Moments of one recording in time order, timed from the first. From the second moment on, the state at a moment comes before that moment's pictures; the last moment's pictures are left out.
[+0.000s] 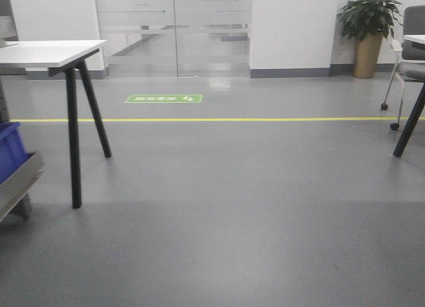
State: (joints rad) left arm -0.09 -0.01 0.03 0.00 -0.01 0.00; right arm 0.73 0.09 -0.40 -0.46 0.46 0.54
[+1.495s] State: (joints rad) left arm -0.09 -0.01 0.03 0.00 0.00 0.00; right arm 0.73 0.09 -0.40 -0.46 0.46 0.54
